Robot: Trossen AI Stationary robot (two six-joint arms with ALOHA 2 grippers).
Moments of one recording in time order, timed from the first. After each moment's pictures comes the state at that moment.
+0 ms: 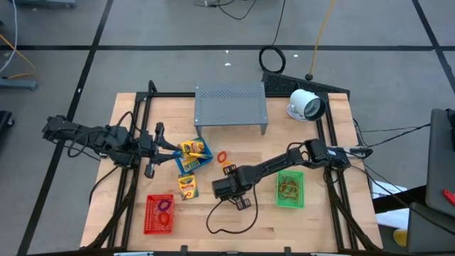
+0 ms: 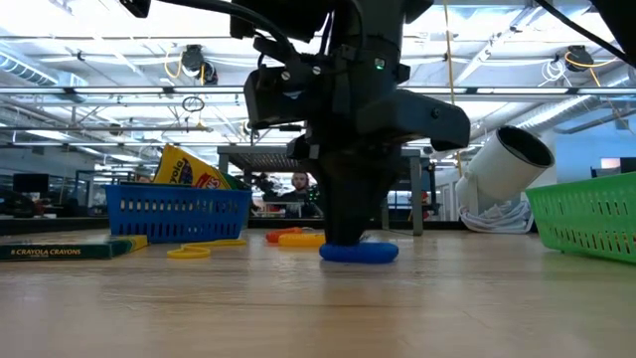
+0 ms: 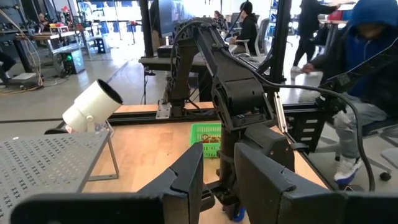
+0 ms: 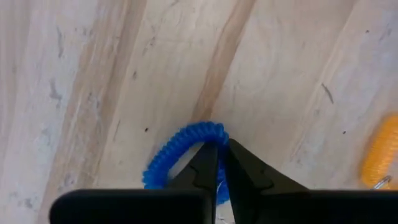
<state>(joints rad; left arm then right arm) -0.28 0.60 0.63 -0.10 -0.16 0.00 0.26 2.25 1.76 -0.88 0.04 -0.10</state>
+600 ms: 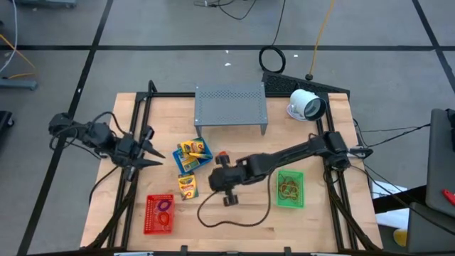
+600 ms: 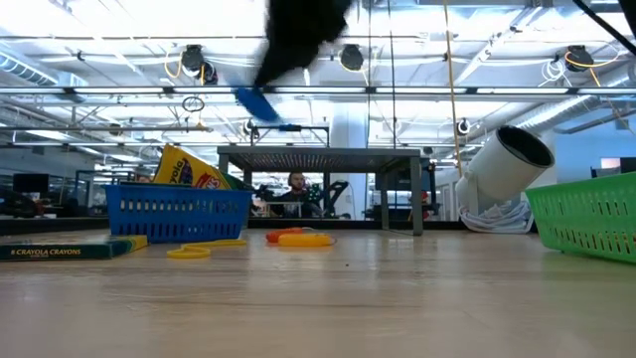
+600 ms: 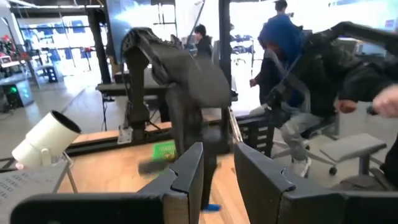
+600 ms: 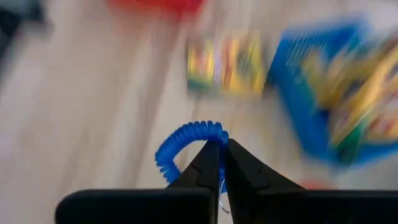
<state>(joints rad) -0.40 0.43 0.63 -0.20 -0.08 0.05 0.26 2.03 1.76 -0.62 0.10 -0.01</state>
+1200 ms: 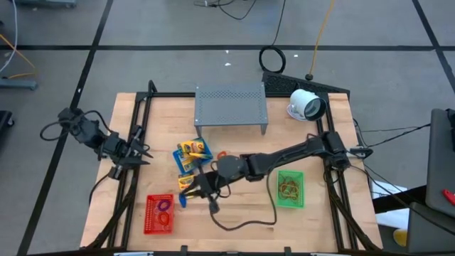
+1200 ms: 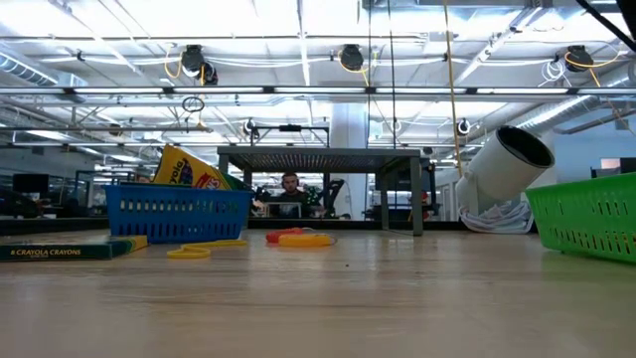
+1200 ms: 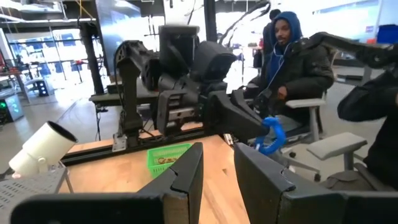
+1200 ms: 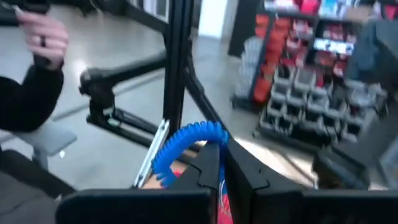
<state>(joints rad) -0.59 0.27 0.63 -0.32 -0.23 0.08 0.26 2.05 1.76 0.22 -0.17 -0.14</state>
